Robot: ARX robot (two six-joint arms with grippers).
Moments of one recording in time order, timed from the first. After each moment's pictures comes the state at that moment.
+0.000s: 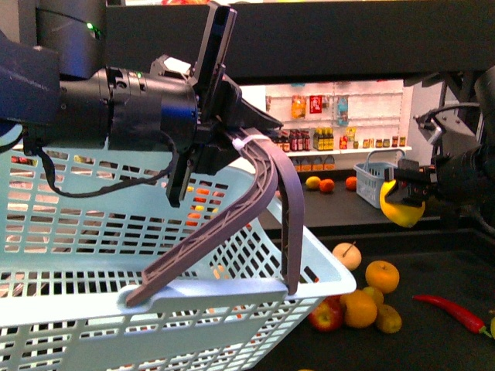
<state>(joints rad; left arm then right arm) -0.33 1.80 1.29 0.38 0.71 -0.99 -0.03 1.95 1.43 0.09 -0.25 0.16</state>
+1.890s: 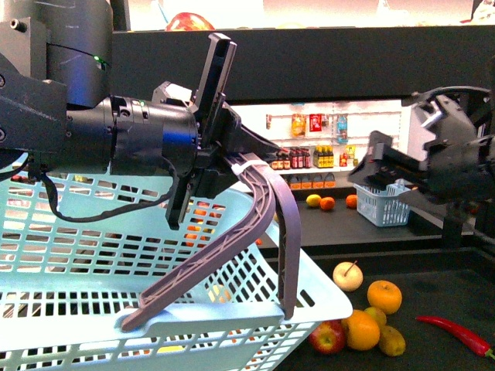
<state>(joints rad) -0.33 1.80 1.29 0.38 0.71 -0.99 -0.01 1.85 1.26 0.33 -0.28 0.28</state>
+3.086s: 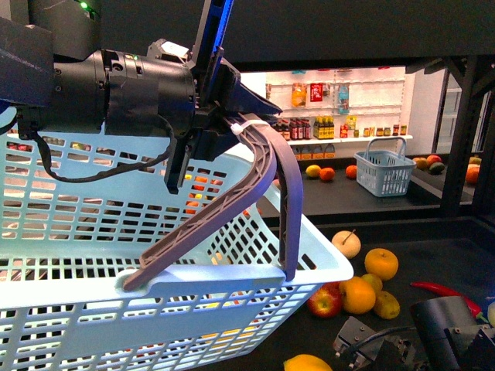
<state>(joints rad) -0.33 1.80 1.29 0.38 0.71 -0.99 0.06 2.60 1.34 0.44 -0.50 -0.69</state>
